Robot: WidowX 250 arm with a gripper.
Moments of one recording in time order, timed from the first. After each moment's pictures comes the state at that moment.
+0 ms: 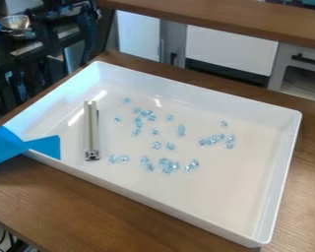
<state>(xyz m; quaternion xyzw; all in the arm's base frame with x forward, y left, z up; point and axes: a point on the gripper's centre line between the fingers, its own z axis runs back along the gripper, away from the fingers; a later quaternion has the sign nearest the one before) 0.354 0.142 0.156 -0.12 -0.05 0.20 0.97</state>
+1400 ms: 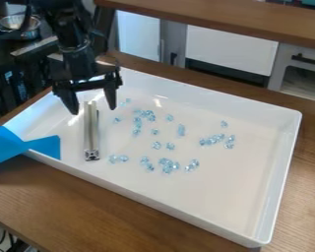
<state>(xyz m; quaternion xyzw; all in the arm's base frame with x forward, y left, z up) 0.347 0.114 0.072 -0.04 -0.11 0.31 0.94</state>
